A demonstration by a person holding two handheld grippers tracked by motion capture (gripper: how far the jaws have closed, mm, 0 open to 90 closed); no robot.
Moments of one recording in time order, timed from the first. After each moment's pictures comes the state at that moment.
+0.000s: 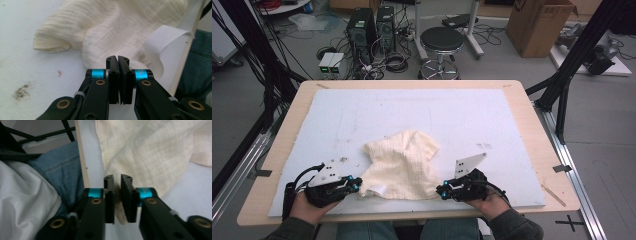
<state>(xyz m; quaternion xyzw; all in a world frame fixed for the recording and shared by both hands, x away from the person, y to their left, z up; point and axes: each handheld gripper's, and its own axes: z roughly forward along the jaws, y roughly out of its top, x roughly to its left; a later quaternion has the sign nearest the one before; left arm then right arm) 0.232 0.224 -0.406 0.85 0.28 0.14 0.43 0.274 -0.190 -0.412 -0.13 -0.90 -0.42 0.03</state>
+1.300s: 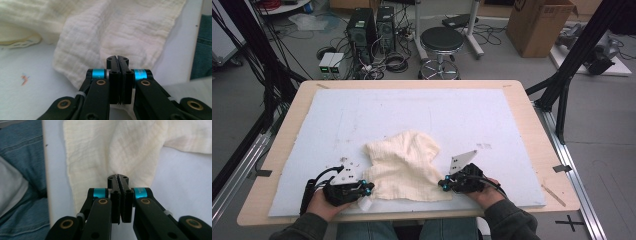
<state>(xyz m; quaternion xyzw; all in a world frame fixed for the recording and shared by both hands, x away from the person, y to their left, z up) 0.252 0.195 -0.440 0.87 0.24 0.10 0.41 0.298 -0.189 -0.433 -0.13 -0.93 -0.35 -0.02</state>
